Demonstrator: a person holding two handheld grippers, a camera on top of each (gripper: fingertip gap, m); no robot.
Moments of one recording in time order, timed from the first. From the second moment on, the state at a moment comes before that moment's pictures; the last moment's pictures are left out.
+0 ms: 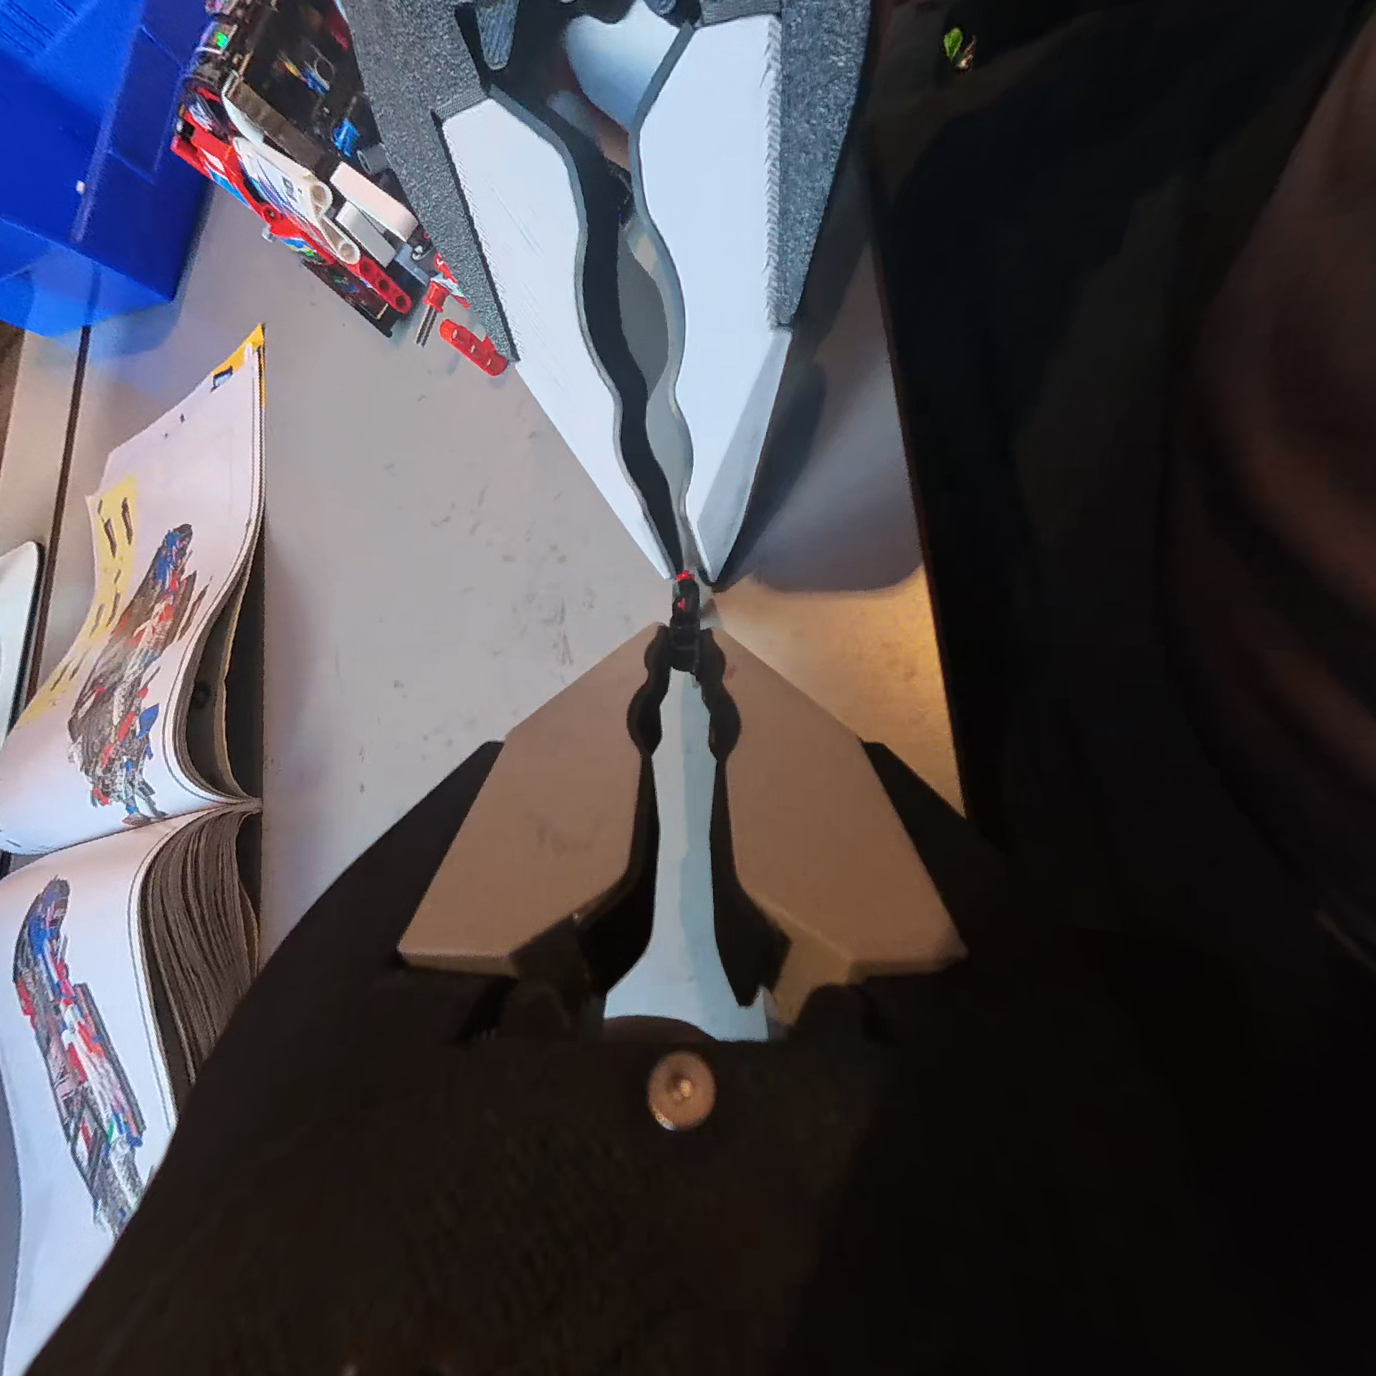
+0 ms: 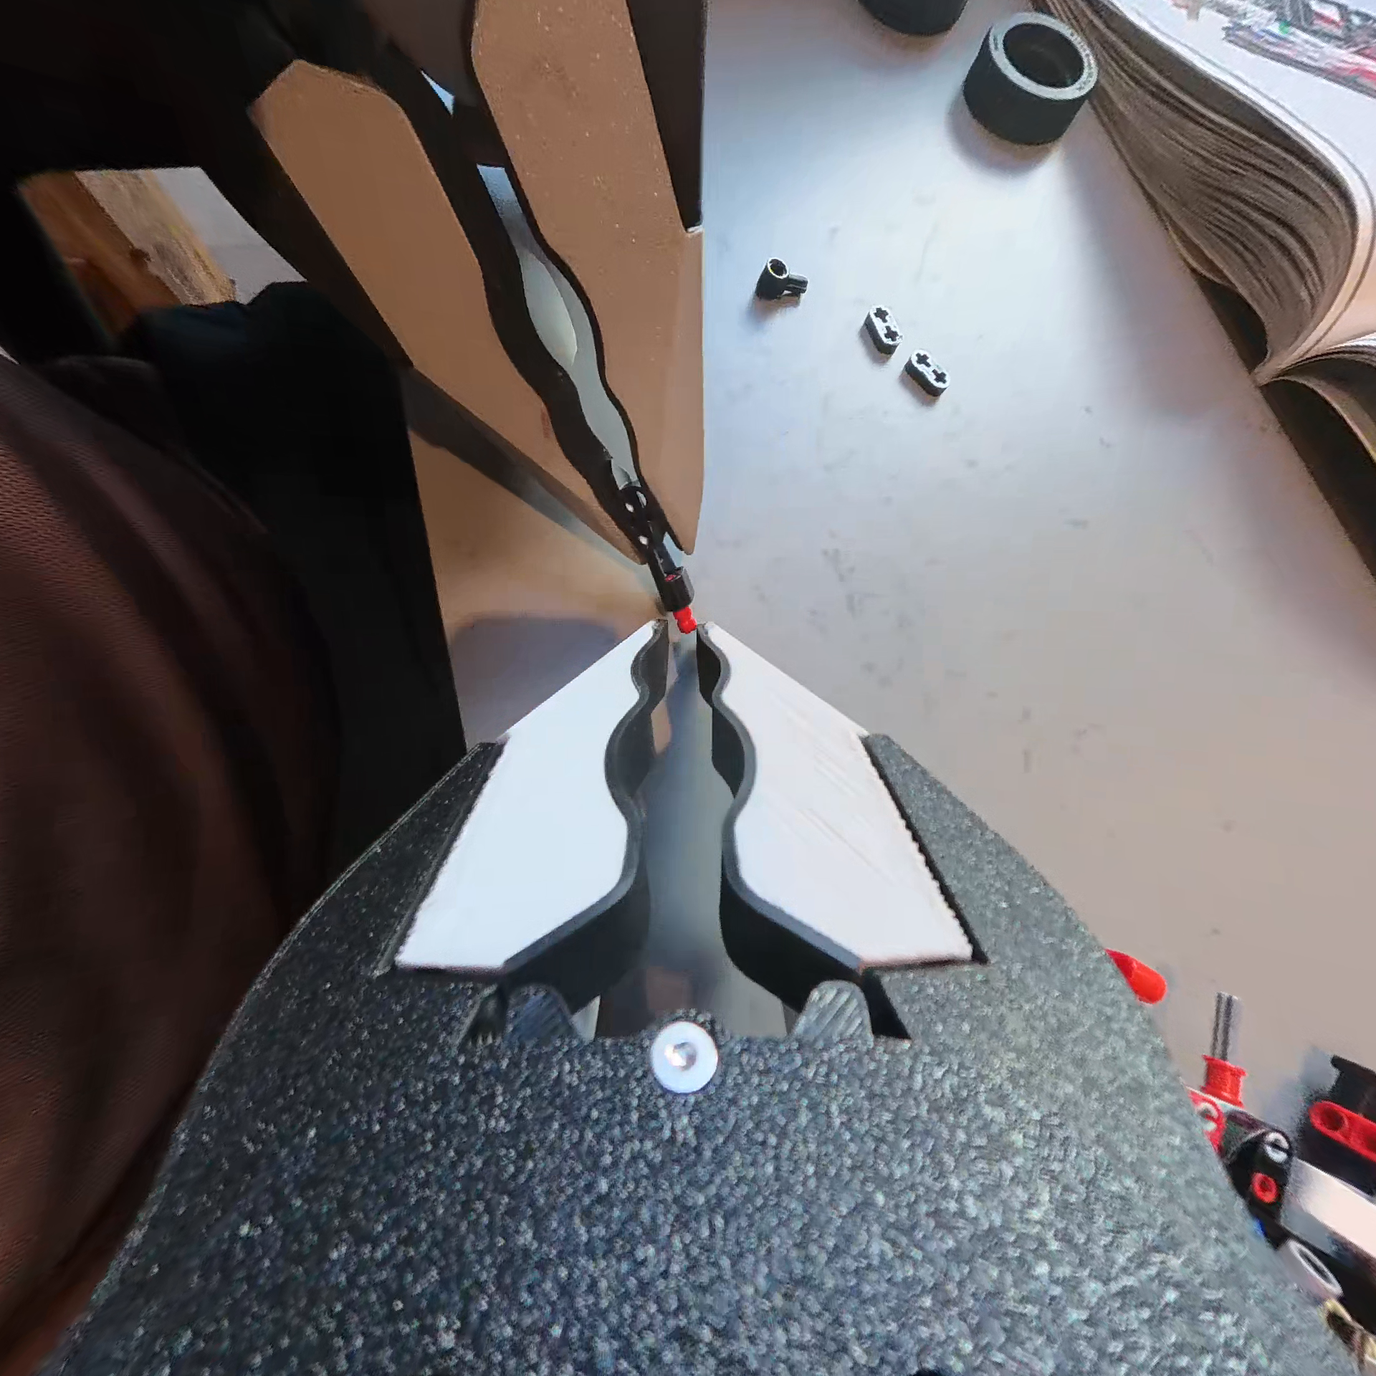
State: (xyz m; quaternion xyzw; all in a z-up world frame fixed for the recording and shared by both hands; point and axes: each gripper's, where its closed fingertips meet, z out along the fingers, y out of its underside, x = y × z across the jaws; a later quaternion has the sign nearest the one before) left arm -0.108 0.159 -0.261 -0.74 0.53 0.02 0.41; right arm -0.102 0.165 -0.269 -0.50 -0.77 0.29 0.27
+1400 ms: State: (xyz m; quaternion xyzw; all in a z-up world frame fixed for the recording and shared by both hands) left arm -0.108 0.162 -0.270 -0.82 0.42 -0.16 0.36; right arm -0.112 0.173 -0.253 -0.50 -0.74 0.34 0.30
